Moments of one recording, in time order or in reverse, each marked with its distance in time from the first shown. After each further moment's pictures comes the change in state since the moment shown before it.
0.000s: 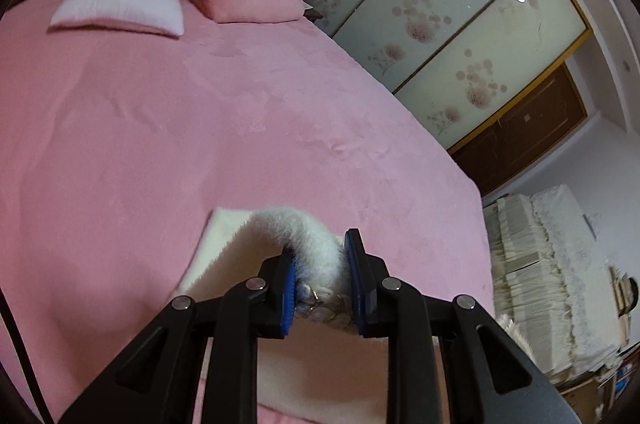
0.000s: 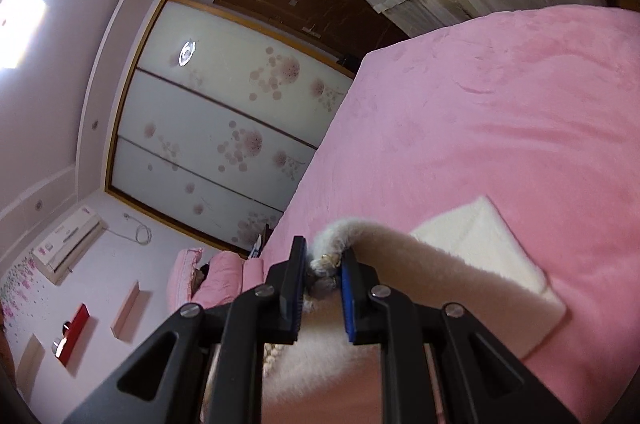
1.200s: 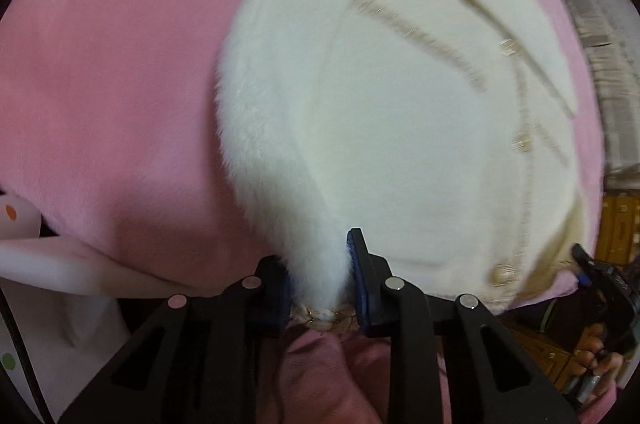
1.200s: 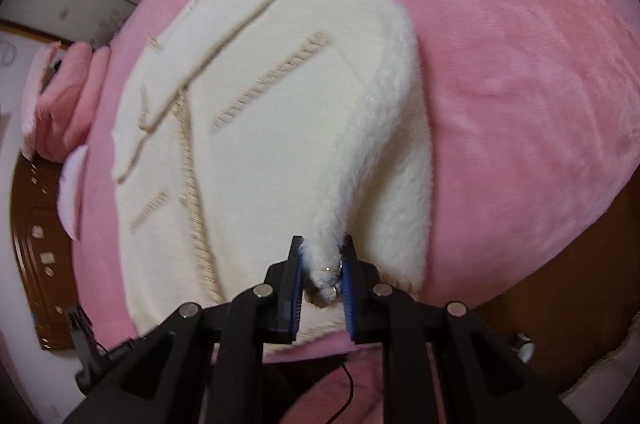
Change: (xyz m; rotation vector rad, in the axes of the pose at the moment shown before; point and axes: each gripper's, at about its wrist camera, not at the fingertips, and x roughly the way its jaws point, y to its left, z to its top) left arm -0.061 0.181 -0.299 0.230 0.695 0.210; right arm -0.117 -0.120 -0.210 -0.158 0.654 -0.554
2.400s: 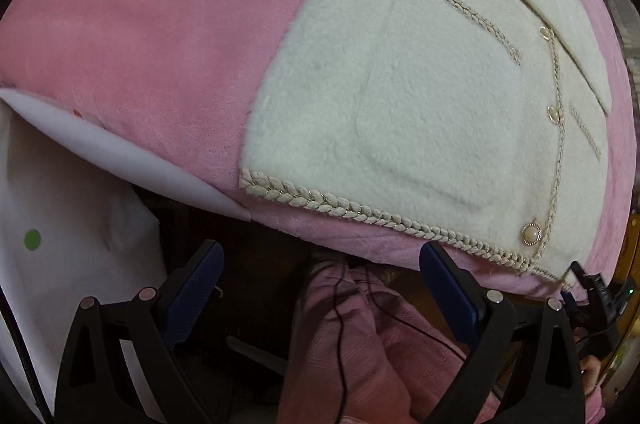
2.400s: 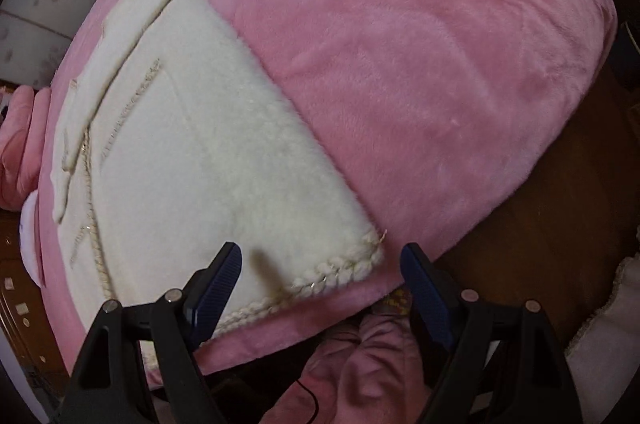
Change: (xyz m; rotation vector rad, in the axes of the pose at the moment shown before) left arm -0.019 0.020 -0.038 -0.106 0.081 0.204; right arm 0.003 -0.091 -0.005 0.119 -0.019 -0.218
